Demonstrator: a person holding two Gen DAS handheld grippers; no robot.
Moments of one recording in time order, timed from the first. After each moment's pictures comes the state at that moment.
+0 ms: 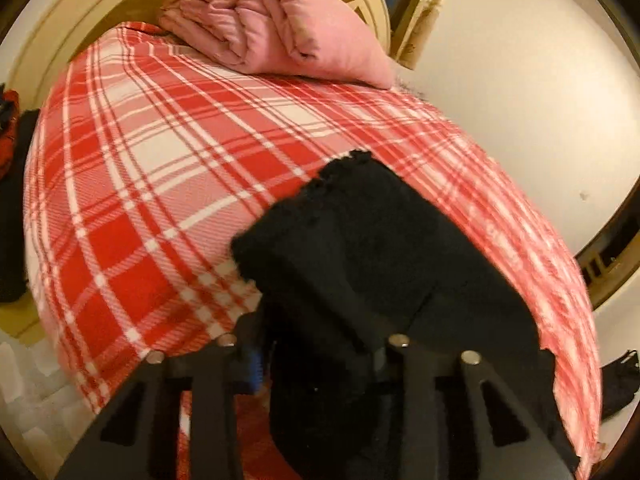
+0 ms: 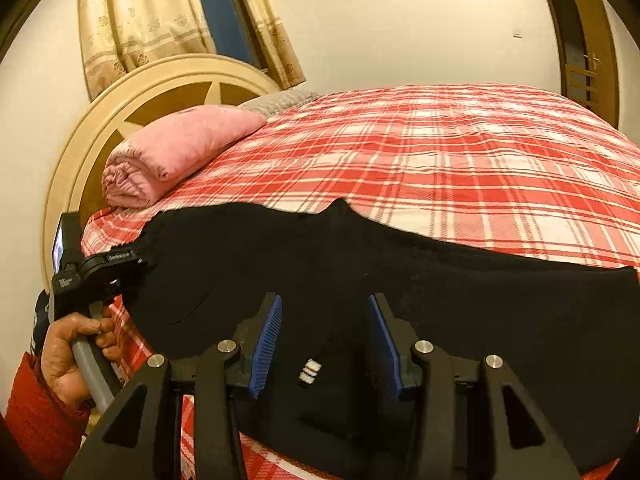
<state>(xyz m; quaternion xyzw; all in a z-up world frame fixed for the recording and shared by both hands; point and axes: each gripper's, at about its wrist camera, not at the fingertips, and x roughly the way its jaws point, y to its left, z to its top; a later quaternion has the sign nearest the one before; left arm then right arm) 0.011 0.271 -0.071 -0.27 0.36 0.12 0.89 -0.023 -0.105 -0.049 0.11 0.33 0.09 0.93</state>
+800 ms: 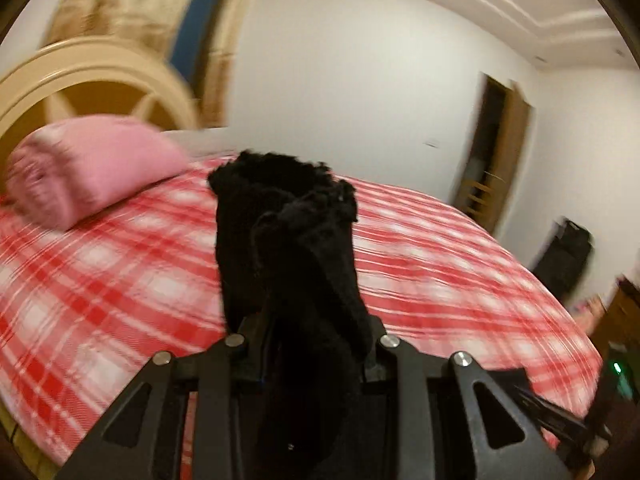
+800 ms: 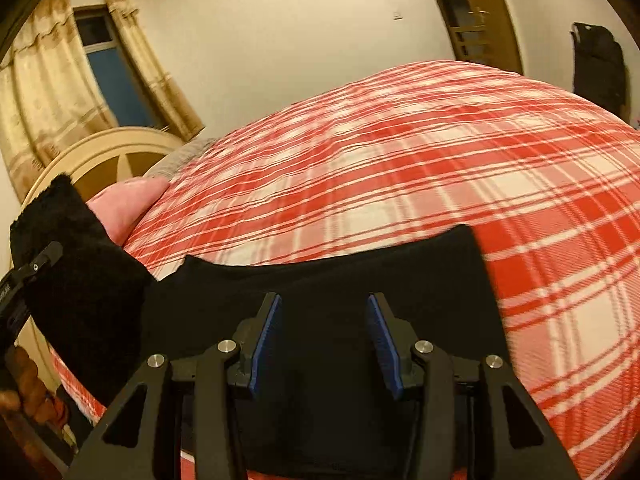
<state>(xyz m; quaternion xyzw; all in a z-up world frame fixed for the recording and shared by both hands) -0.049 0.103 0.053 -0.08 0.22 -0.15 0.96 -0.072 -0.256 -0.055 0.22 0.31 -0.06 0.92</state>
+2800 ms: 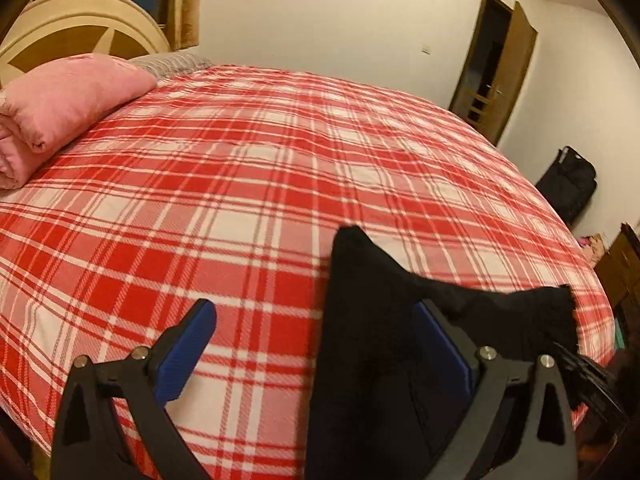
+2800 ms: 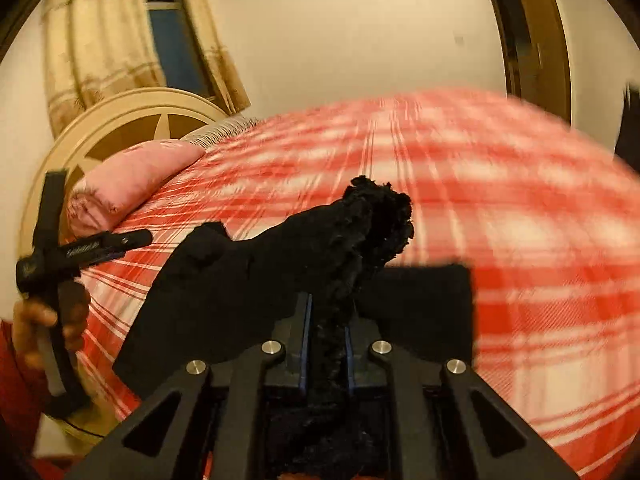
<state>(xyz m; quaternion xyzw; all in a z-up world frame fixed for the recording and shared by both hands) 0.002 0.059 -0.004 -0.04 0.39 -0.16 0.91 -0.089 -0.260 -0.034 0.09 0.30 0.01 0.95</state>
